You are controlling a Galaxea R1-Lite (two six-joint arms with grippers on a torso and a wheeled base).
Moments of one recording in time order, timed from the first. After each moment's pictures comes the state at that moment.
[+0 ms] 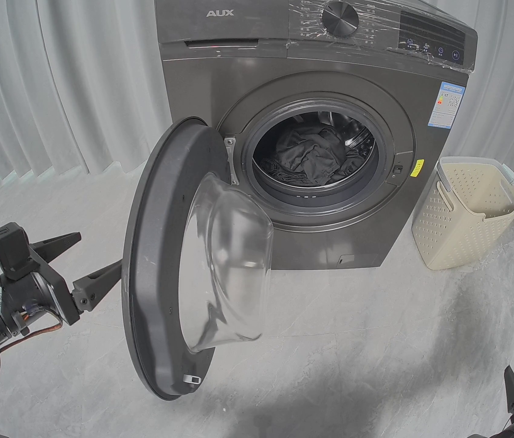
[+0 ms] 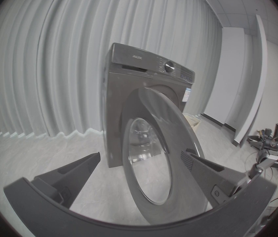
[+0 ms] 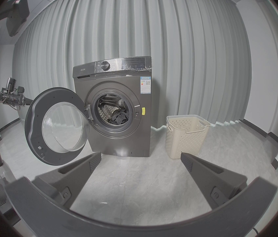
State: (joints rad) left arm -0.30 1.18 -0.38 -0.70 -0.20 0.00; right arm 0.01 0.02 -0.02 0.00 0.01 0.00
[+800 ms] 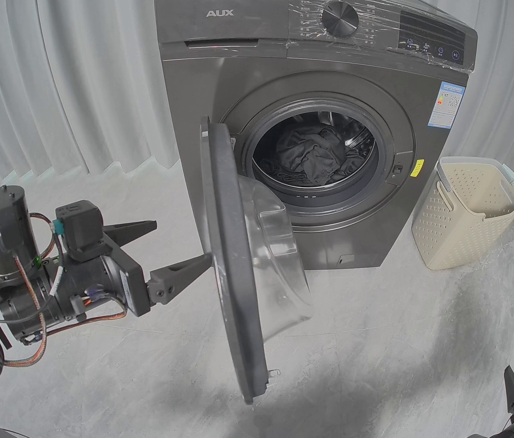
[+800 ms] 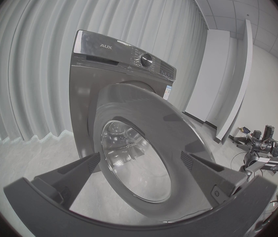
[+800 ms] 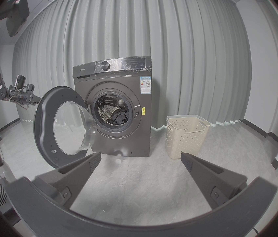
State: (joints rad) left arm -0.52 1.41 -0.55 -0.73 -0.19 -0.02; right arm 0.01 0.02 -0.02 0.00 0.01 0.00
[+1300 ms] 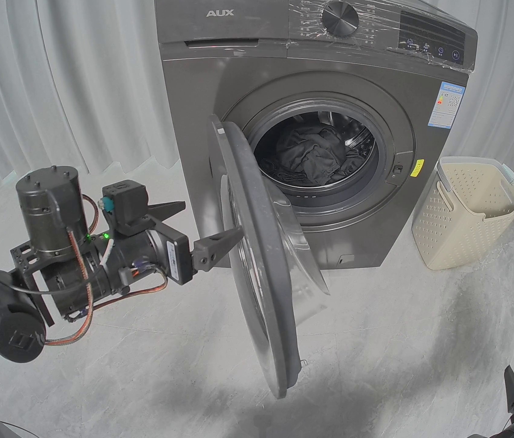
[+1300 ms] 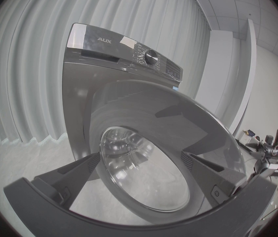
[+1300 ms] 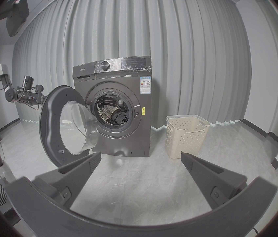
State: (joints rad) left arm -0.56 1.59 -0.68 -0.82 -0.13 -0.02; right arm 0.01 0.02 -0.02 0.00 0.01 0.00
